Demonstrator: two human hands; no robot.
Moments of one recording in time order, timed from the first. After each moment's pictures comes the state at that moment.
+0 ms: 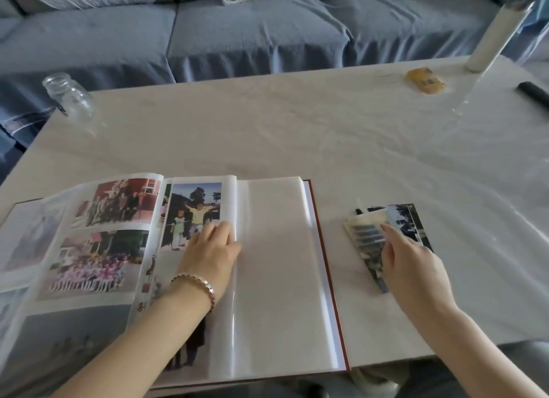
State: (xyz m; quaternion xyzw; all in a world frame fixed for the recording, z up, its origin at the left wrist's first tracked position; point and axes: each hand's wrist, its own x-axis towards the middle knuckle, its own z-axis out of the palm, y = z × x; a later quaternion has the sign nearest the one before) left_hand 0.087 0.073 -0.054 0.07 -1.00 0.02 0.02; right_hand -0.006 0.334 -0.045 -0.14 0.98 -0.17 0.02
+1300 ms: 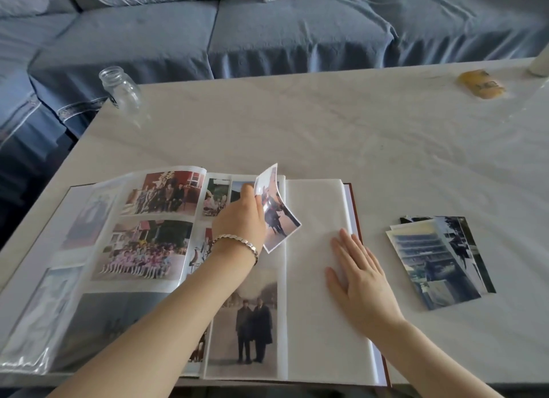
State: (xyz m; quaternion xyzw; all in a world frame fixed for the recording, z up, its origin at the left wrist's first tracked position) left_hand 0.053 0.056 -0.031 0.32 -0.94 -0.11 0.07; right_hand 0.021 0.255 -0.116 -0.33 0.91 -0.22 0.05
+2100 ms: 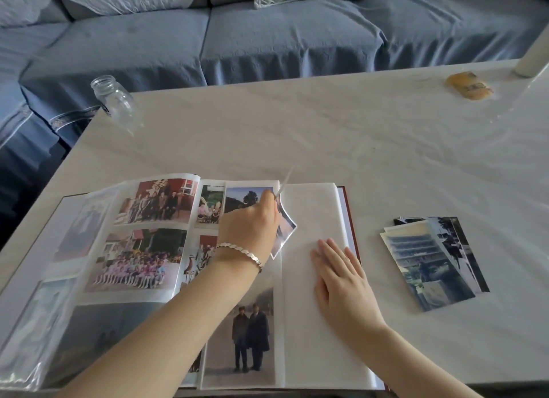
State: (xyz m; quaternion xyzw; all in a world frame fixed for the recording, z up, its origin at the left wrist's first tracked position) left_hand 0.051 0.063 -0.032 0.13 -0.97 -0.04 0.20; right_hand 0.031 0.239 -0.120 -0.36 0.91 -0.20 -0.02
